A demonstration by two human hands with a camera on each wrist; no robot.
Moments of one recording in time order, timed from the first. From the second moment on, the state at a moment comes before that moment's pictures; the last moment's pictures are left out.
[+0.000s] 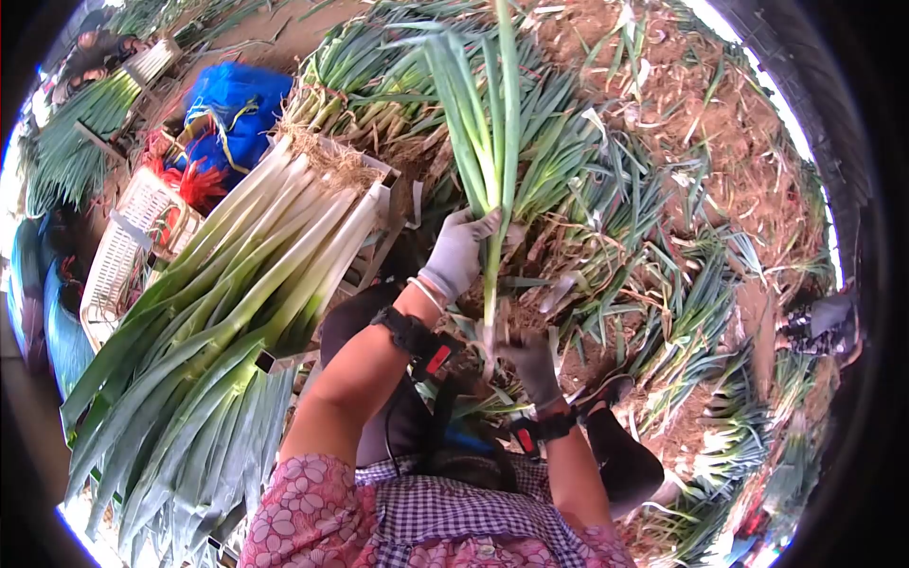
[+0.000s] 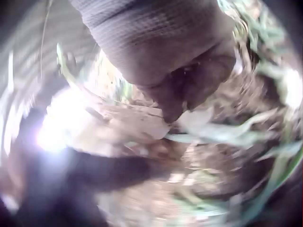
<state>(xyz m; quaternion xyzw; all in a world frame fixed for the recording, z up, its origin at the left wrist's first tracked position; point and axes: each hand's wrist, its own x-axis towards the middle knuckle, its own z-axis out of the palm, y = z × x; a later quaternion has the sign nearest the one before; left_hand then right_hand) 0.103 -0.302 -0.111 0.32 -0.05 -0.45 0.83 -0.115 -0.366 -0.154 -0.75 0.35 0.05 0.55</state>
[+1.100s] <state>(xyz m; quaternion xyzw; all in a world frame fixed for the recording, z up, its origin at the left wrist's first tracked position) 0.099 -0.329 -0.115 0.36 -0.01 -0.34 0.87 -0.124 -0.356 -0.133 -0.61 0.38 -0.10 0.69</state>
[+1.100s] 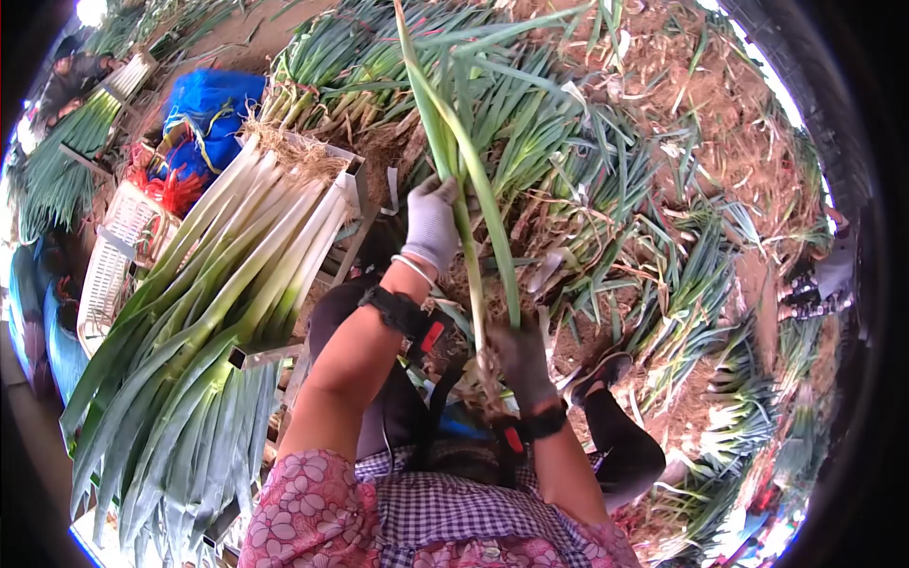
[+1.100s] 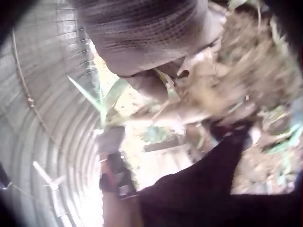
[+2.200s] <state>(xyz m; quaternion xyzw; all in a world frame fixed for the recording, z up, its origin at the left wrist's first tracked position) 0.096 -0.317 -0.104 0.18 -0.09 -0.40 0.89 -0.100 -0.360 -0.081 -0.85 0.31 -0.24 0.36</state>
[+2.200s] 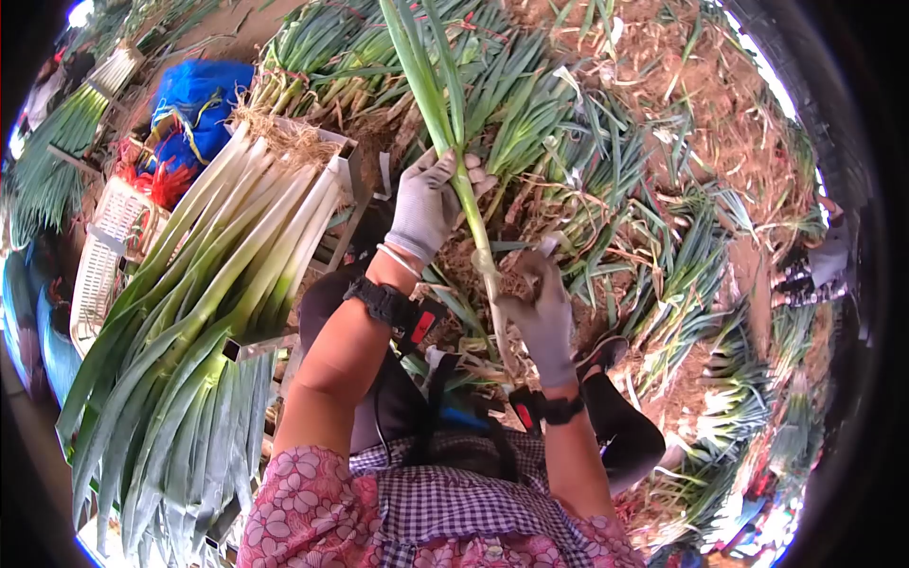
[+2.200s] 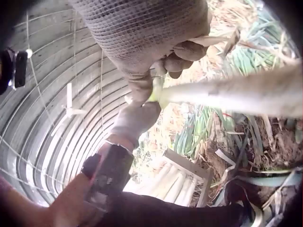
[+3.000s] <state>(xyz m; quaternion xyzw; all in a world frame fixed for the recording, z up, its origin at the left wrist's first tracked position) 0.080 -0.326 -0.123 0.24 -0.08 -0.49 0.84 -0.077 -0.356 -0.090 -0.78 0.21 -0.31 0.50</state>
